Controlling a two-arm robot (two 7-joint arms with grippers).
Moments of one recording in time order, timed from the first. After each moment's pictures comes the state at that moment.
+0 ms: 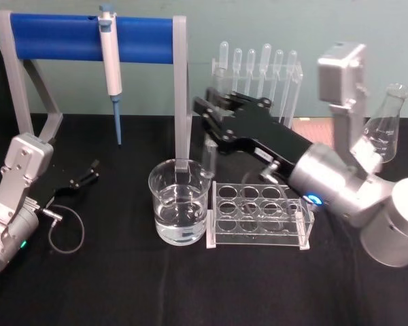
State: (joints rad) left arm -0.20 0.60 0.45 -1.41 -0.25 -0.12 0.03; right arm 0.27 0.38 -0.42 -1.78 0.40 0.11 0.38
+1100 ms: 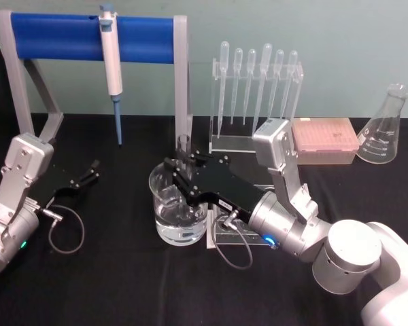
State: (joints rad) left arm -0.20 0.60 0.45 -1.41 -0.25 -0.12 0.03; right arm 0.31 0.25 -0.53 -1.41 0.31 -0.11 0.46
